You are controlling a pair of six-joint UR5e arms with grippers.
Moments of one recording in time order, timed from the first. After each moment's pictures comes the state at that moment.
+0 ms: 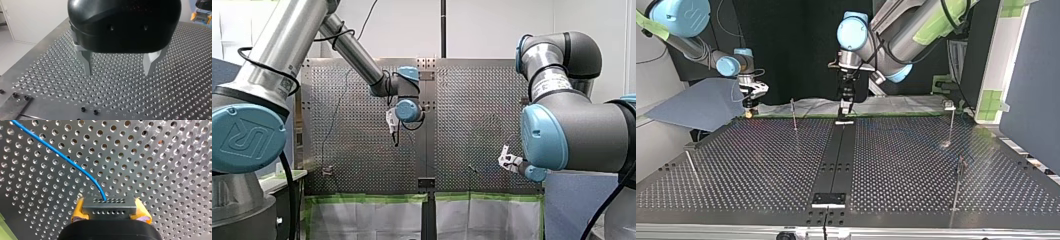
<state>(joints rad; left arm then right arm) -0.66 -1.96 -1.81 -2.52 -2.06 -1.77 1.62 -0.60 1.63 -1.01 1.27 1.87</state>
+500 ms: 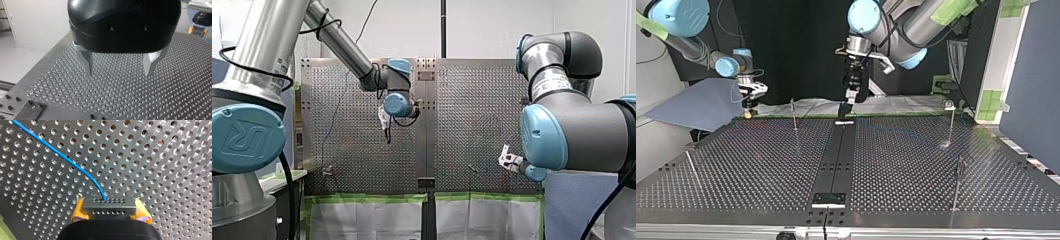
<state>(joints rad) -0.66 -1.83 -1.93 -2.52 -2.03 -1.78 1.61 -0.61 1.63 -1.00 1.27 1.87</state>
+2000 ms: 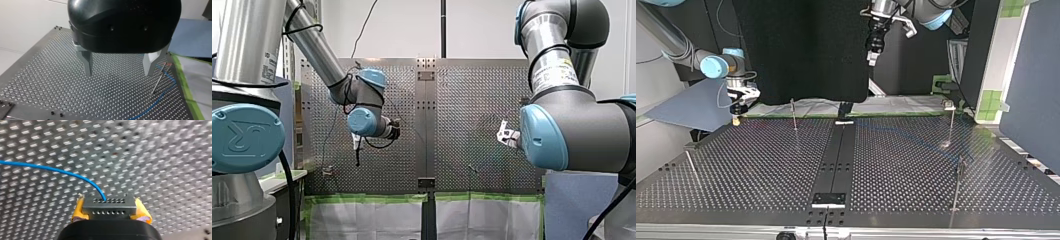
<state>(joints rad) -0.67 -1.71 -2.31 -2.42 -2.00 -1.77 1.64 -0.83 1.71 -0.90 1.34 1.86</state>
